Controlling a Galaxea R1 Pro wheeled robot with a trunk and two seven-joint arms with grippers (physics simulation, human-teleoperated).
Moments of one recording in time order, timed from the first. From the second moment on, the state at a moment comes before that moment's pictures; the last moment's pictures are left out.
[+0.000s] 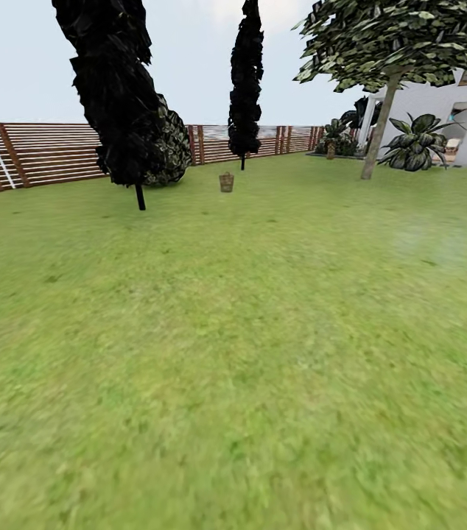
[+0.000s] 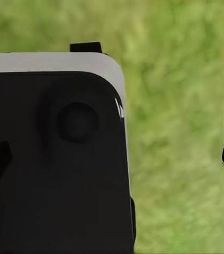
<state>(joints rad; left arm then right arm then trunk) 0.01 -0.02 0.01 -0.03 0.03 0.00 -0.01 -0.11 -0.01 -0.05 -0.04 -0.01 -0.11 -0.11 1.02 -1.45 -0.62</state>
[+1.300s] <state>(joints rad) 0.01 -0.02 0.01 -0.03 0.03 0.00 0.00 -0.12 -0.01 -0.05 -0.03 0.01 -0.12 -0.10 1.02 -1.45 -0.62</state>
